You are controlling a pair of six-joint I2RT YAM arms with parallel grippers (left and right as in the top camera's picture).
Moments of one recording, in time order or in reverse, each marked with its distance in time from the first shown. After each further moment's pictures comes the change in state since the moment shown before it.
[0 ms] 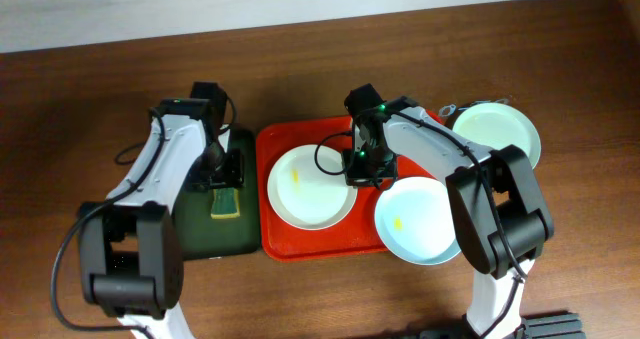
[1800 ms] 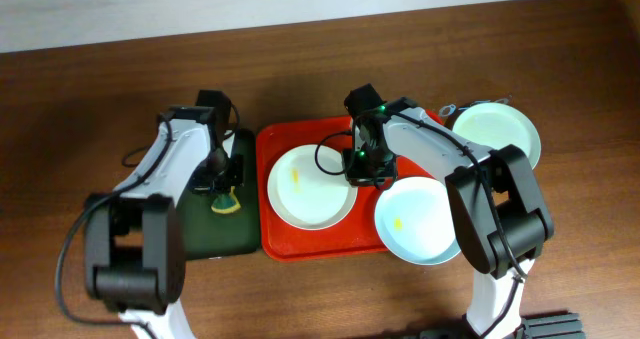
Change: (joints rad) left arm -0.002 0.006 -0.054 0.085 -0.008 0.035; right arm 0.000 0.000 -0.008 0.026 0.005 0.001
